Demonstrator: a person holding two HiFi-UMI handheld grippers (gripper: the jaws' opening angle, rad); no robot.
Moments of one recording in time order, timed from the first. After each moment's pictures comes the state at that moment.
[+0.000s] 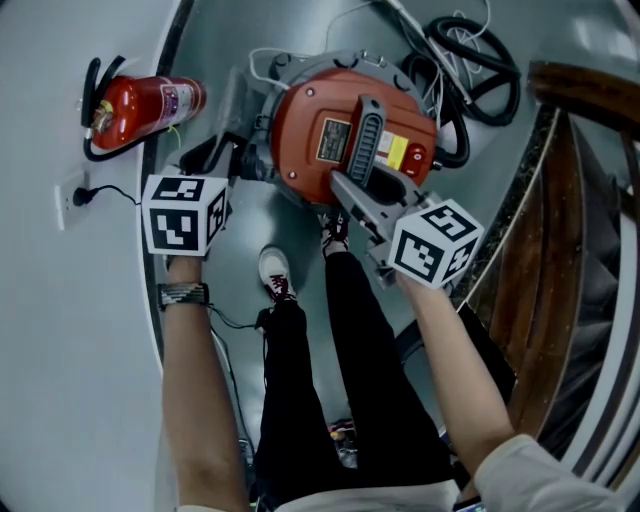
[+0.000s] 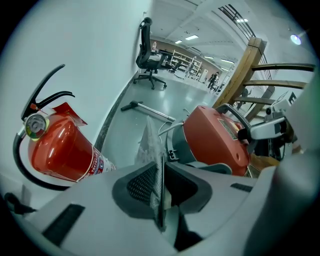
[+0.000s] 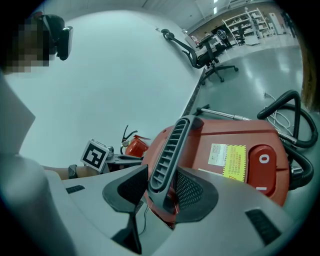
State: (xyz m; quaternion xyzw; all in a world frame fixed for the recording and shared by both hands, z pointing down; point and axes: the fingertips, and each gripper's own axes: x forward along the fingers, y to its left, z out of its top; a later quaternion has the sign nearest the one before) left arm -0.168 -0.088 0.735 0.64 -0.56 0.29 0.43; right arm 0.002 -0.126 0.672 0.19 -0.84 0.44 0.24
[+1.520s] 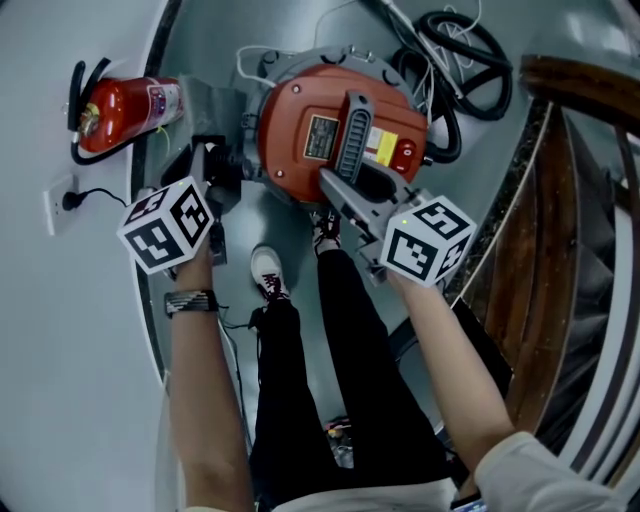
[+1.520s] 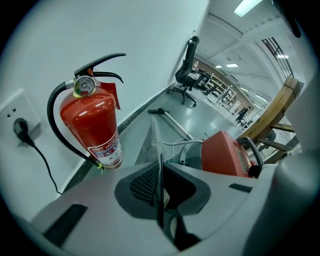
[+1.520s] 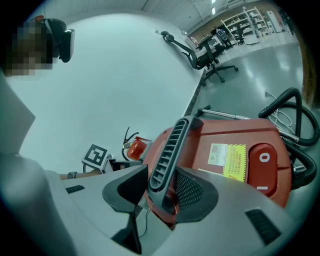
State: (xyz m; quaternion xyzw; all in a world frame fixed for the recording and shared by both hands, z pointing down) left arm -0.191 -0.075 0.734 0.52 -0.68 0.14 0.50; right arm 0.001 -0.127 0.670 0.18 -0.85 0.45 0.23
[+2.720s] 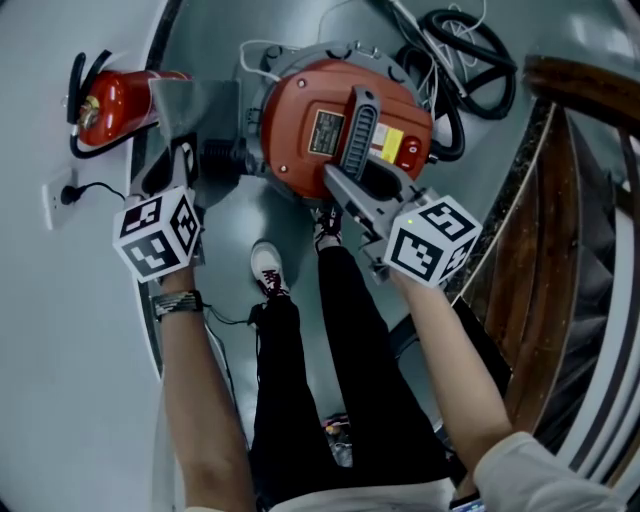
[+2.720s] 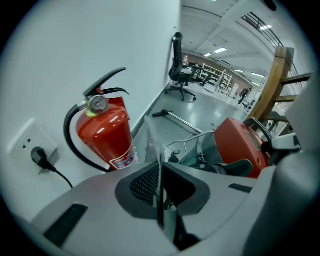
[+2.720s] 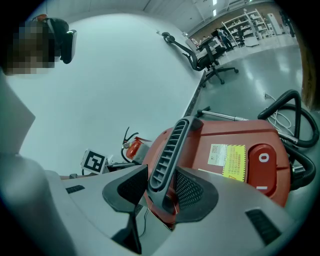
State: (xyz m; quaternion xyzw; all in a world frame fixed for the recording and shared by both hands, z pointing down) left arm -0.225 -0.051 0.731 0.52 -0.70 0.22 0.43; right arm 0.002 -0.128 0.669 0.19 -0.85 0.44 0.23
